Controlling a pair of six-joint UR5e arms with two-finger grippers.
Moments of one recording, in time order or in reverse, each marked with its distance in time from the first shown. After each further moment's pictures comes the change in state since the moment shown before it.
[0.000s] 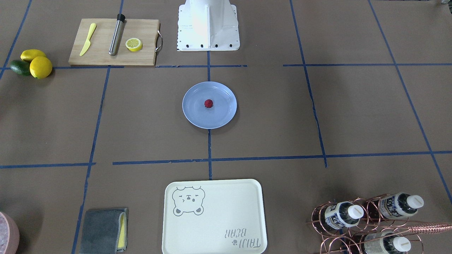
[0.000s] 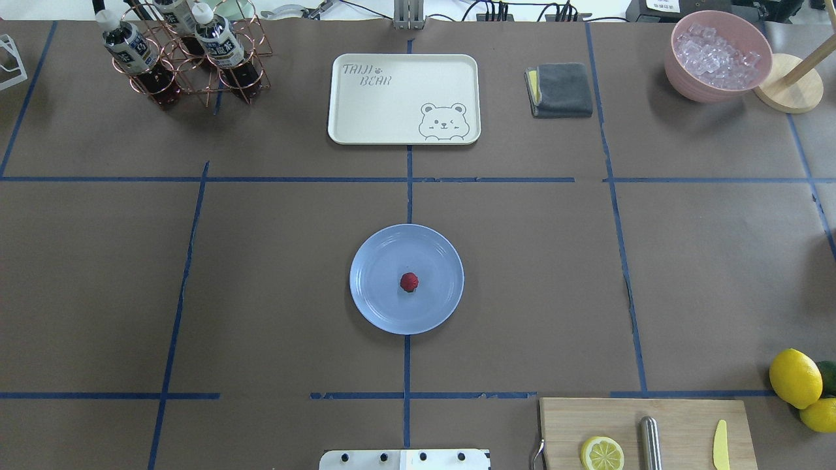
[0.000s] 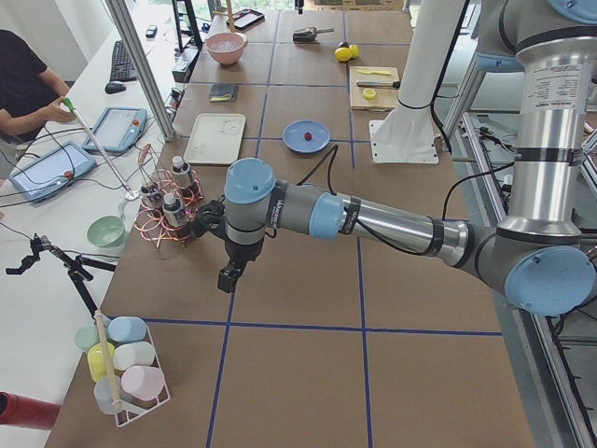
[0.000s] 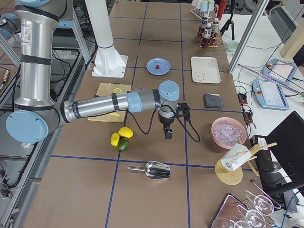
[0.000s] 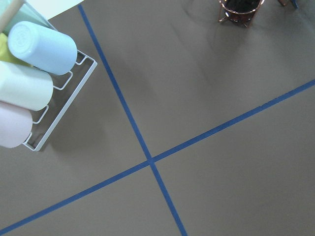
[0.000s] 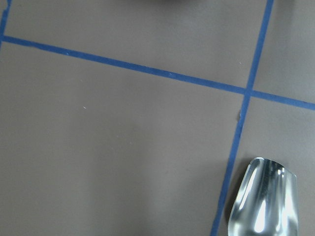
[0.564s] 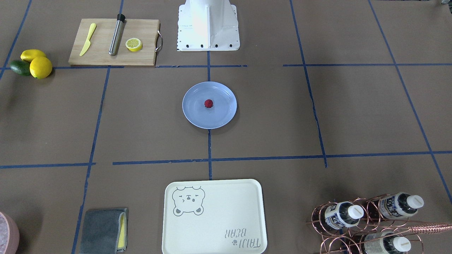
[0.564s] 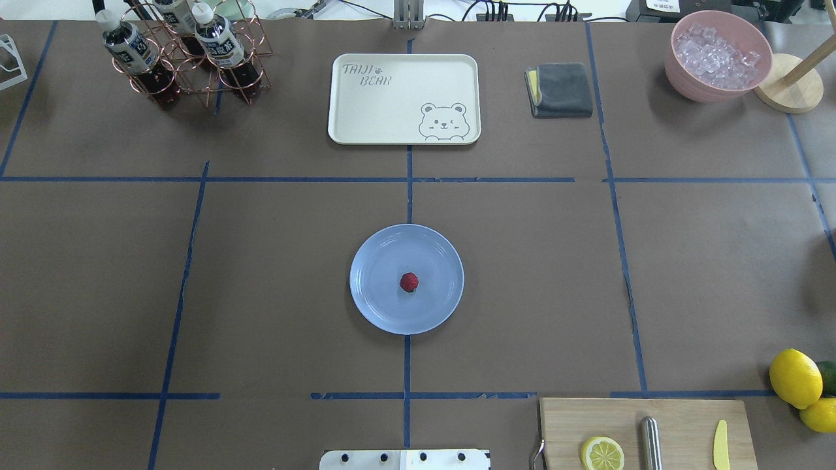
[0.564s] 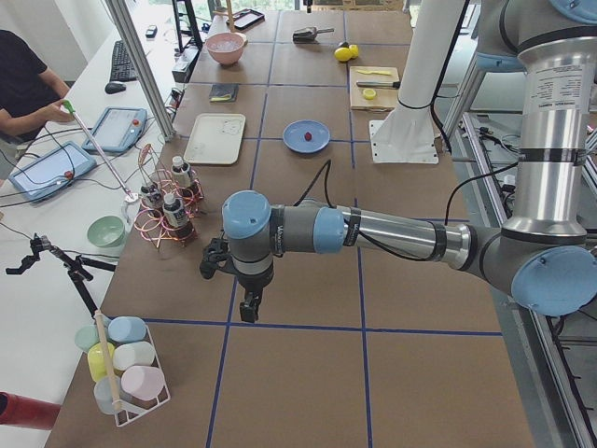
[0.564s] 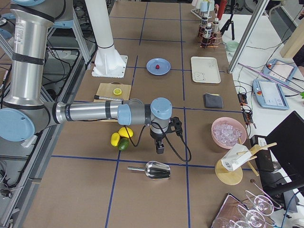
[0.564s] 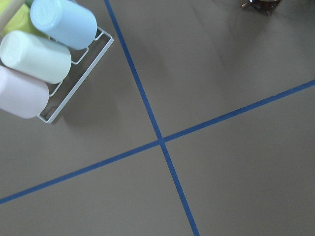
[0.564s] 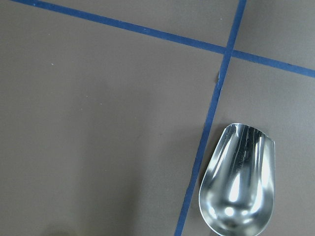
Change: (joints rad) left arm 0.005 0.038 0.057 0.076 -0.012 -0.087; right arm 0.036 -0.055 -0.030 0.003 0.013 -0.099
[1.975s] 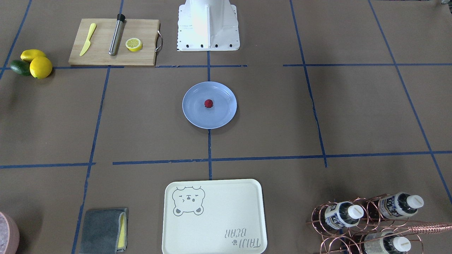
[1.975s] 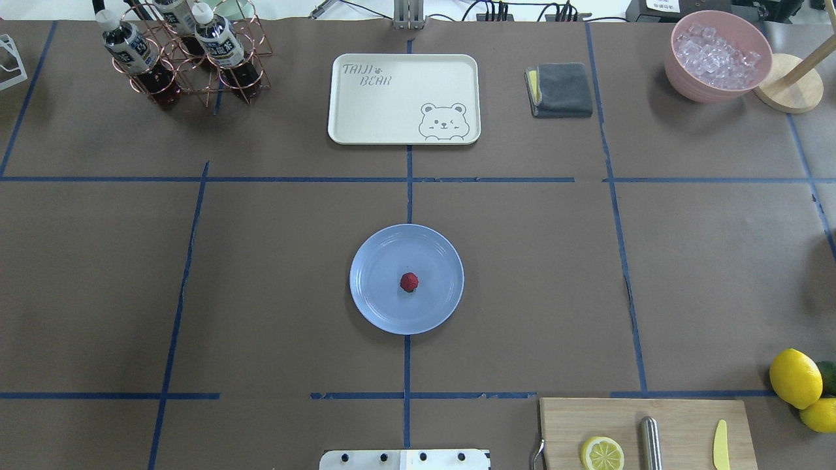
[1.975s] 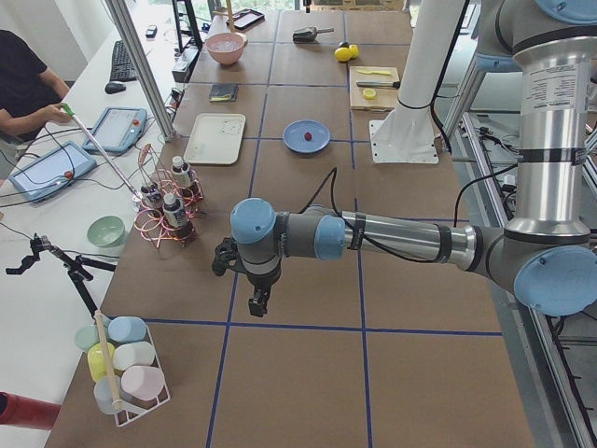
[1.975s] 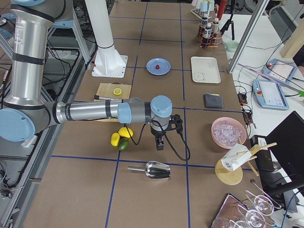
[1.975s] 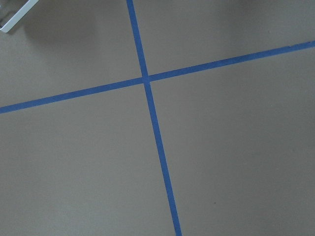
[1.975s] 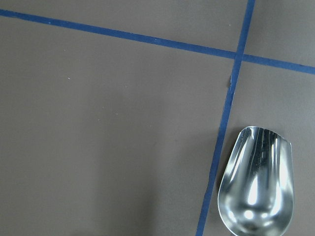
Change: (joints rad) left arm 0.073 0.034 0.006 -0.079 -0.042 -0.013; right arm -0.001 0.002 0.013 0.003 0.039 0.063
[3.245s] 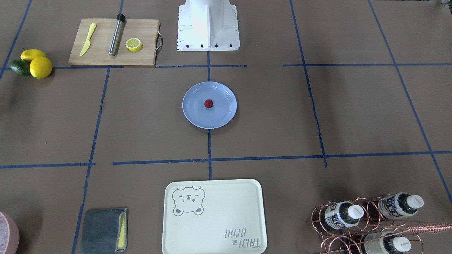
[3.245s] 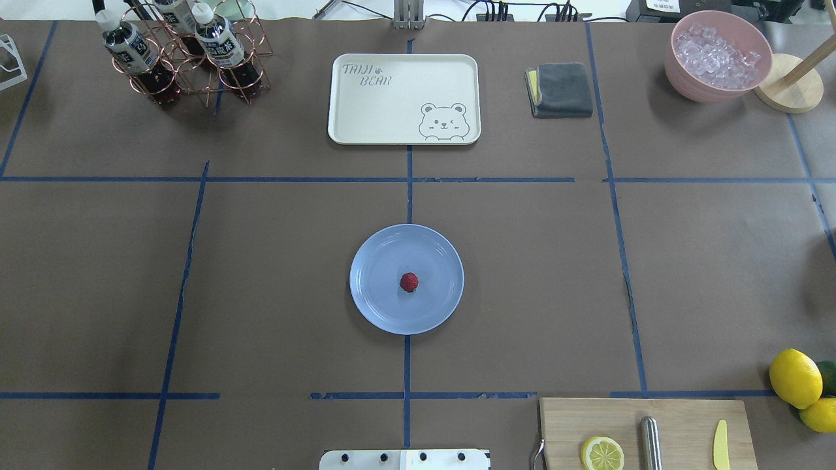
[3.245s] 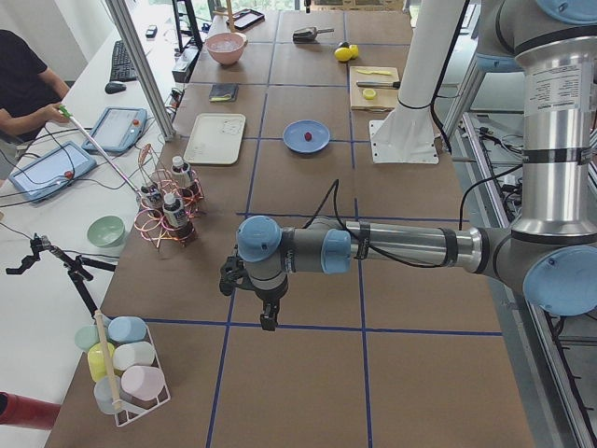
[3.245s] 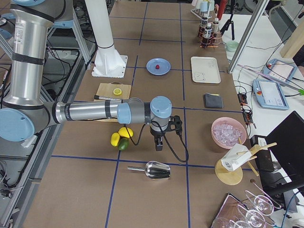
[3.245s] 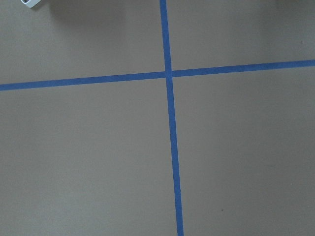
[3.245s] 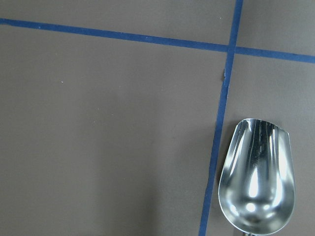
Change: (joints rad) left arm -0.005 0.040 0.020 -0.011 -0.004 -0.073; right arm 0.000 -0.004 -0.001 -0.002 0.001 0.071
